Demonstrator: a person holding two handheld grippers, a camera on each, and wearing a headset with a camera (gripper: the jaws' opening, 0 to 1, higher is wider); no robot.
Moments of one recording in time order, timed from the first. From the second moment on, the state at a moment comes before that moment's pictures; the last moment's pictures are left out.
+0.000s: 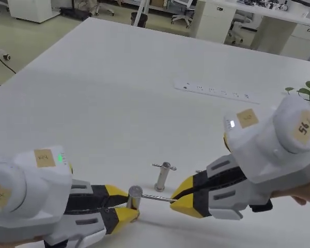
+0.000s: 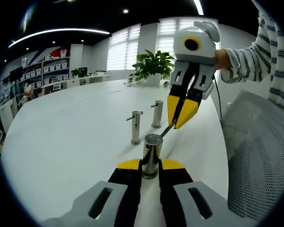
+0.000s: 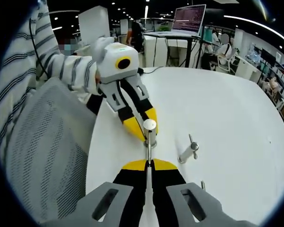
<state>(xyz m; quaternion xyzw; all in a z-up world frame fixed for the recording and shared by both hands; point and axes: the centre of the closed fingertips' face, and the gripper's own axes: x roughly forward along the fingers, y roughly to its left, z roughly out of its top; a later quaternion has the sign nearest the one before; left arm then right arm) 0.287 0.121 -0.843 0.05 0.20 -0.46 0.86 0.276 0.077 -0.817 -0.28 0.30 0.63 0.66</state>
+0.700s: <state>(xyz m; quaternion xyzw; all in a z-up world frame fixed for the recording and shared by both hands) 0.286 0.119 -0.843 0.04 0.21 -0.45 0.87 0.277 0.112 -0.820 -0.27 0.30 0.64 0.65</state>
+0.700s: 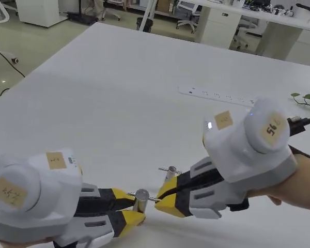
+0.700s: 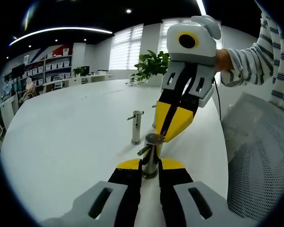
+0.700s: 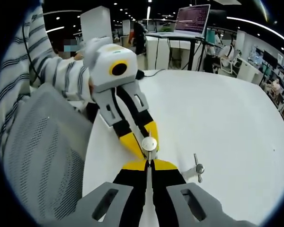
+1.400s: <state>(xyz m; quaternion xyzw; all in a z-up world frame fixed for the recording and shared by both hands) 0.287 0.119 -0.843 0.03 0.21 -0.45 0.87 0.278 0.117 -0.817 -0.28 0.27 0.65 0.65</state>
